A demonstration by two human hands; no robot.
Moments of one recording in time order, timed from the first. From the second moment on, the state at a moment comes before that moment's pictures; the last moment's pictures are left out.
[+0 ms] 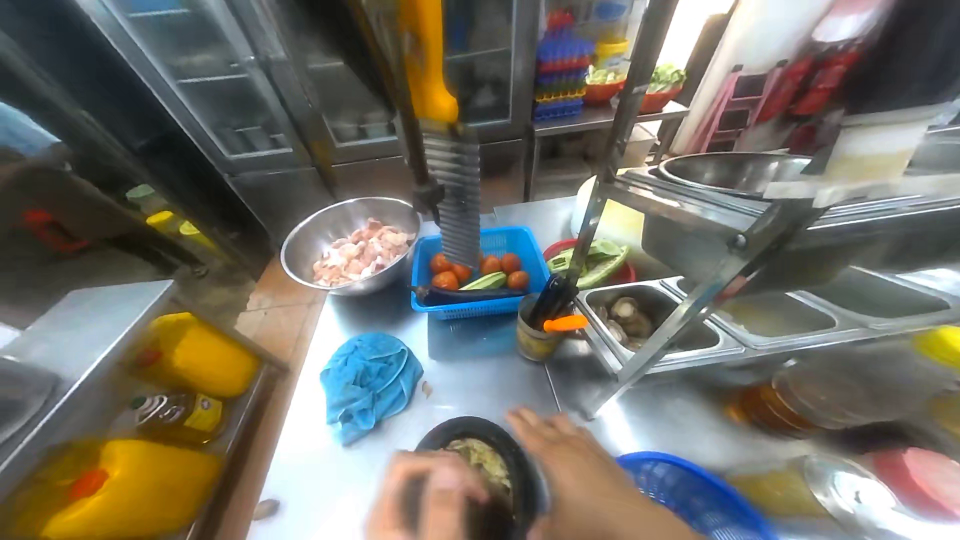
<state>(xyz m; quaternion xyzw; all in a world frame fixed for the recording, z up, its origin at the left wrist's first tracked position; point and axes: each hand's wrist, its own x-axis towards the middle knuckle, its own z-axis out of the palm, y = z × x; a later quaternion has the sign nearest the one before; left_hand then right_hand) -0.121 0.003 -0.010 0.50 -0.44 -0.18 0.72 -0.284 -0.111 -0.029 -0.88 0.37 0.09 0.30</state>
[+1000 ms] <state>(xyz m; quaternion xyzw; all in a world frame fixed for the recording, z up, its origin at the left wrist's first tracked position) -0.122 -0.003 -0.036 0.55 -0.43 -0.17 0.70 -0.281 -0.061 -0.043 -0.83 0.44 0.07 0.34</state>
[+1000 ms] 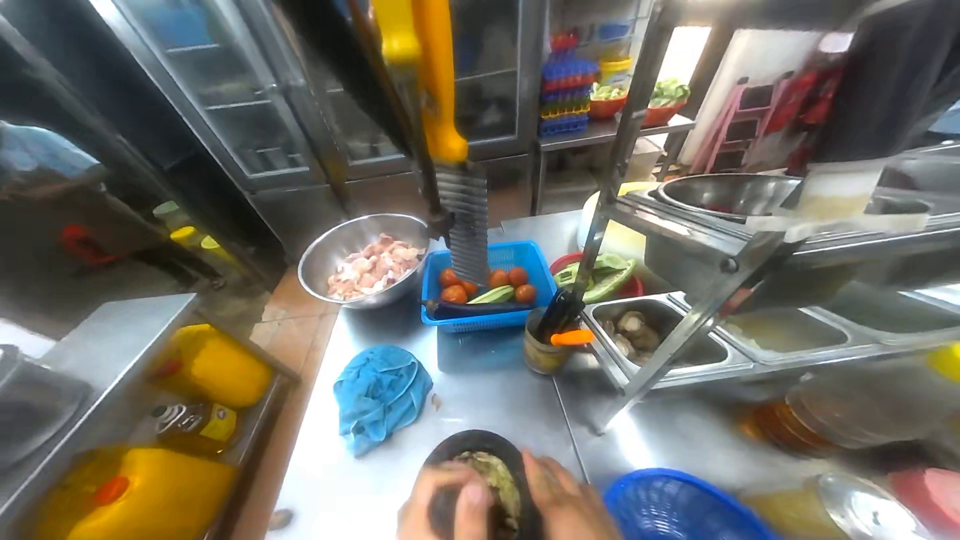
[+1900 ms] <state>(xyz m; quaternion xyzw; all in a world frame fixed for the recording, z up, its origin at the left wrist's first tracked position) -0.116 0.001 -0.029 0.56 -0.44 -0.19 0.68 -0.281 -0.057 -0.038 -0.83 0.43 0.11 0.33</state>
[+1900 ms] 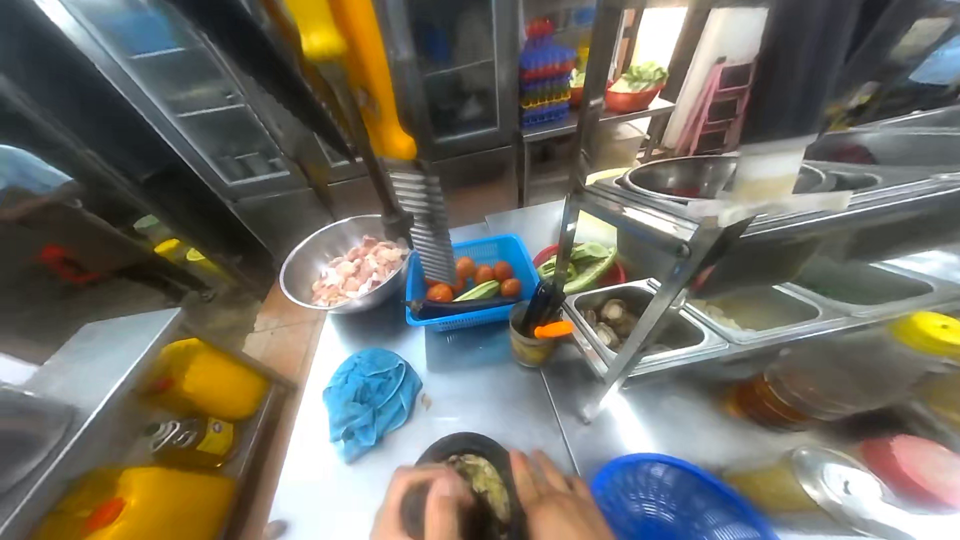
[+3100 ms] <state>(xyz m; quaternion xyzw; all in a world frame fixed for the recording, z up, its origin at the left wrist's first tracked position) -0.131 -0.022 -0.004 0.69 -0.41 -0.21 0.55 -0.271 -0.057 -0.034 -0.83 0.40 0.15 0.36</state>
